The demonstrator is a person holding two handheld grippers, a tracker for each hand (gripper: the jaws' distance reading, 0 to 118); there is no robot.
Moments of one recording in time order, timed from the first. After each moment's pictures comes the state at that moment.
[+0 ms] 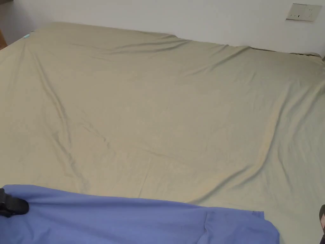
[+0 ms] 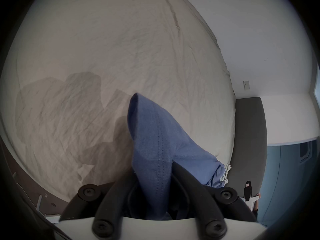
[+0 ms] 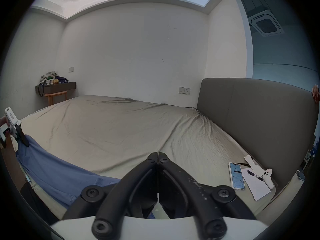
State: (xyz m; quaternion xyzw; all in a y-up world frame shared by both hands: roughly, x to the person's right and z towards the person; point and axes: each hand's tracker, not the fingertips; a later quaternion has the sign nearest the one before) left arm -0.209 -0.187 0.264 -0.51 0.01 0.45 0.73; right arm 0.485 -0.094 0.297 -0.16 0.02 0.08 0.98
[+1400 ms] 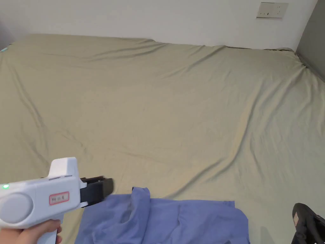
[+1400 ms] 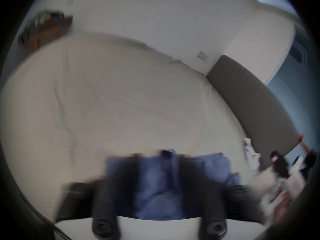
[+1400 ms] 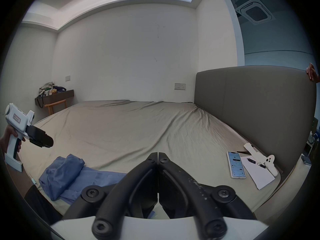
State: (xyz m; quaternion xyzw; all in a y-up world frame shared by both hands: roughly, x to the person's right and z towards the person) left arm 0.067 -0.123 0.238 -0.35 -0.06 0.15 0.92; right arm 0.524 -0.106 0.319 -0.17 0.02 0.03 0.98
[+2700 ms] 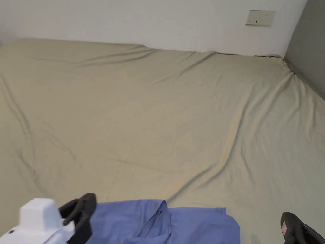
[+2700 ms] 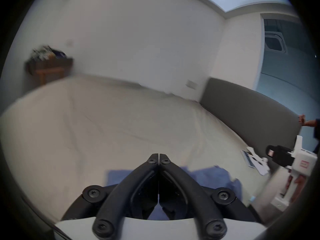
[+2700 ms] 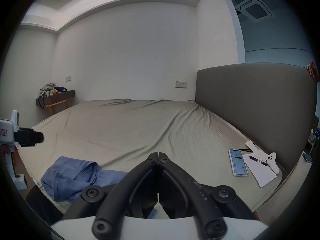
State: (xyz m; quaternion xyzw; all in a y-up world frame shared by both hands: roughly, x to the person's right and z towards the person) left arm 0.103 -0.118 0.324 -0.18 -0.01 0.12 0.98; right arm 0.523 -0.105 0.320 -0.17 0.02 0.03 0.98
